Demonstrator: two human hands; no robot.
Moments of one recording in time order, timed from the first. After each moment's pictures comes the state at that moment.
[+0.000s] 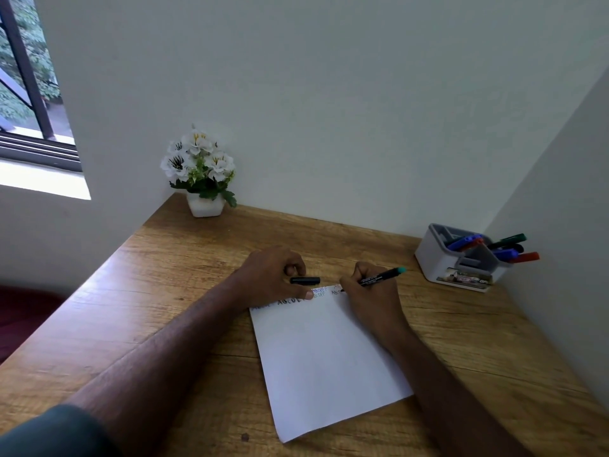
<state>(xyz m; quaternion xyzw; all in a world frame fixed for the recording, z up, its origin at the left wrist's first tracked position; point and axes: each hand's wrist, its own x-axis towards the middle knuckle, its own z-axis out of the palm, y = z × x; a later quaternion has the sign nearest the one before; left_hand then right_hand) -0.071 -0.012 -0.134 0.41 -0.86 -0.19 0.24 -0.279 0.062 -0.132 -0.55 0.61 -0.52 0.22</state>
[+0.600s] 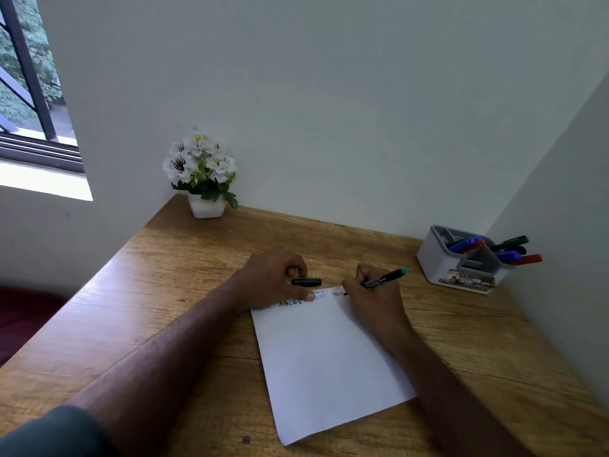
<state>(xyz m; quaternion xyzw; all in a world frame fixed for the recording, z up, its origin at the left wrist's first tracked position) -0.071 -0.011 -0.132 0.41 -0.86 -0.21 0.23 -0.279 0.064 -0.130 -0.55 0.61 -0.52 0.23</state>
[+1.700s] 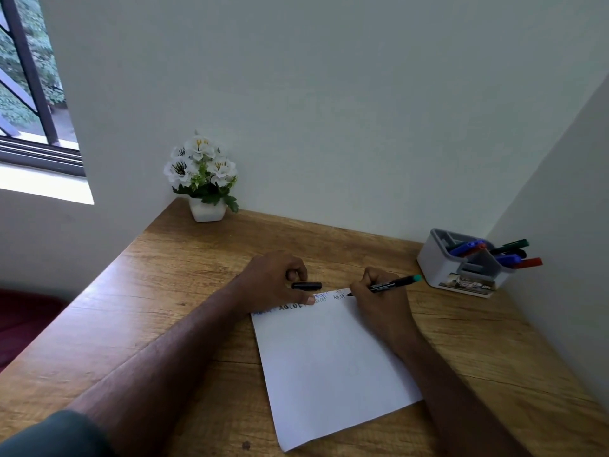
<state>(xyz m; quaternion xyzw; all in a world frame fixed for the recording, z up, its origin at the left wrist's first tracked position) -0.071 -0.015 -0.136 0.41 -0.86 -0.21 0.24 -0.289 0.067 -0.127 -0.56 0.61 -0.51 0.22</state>
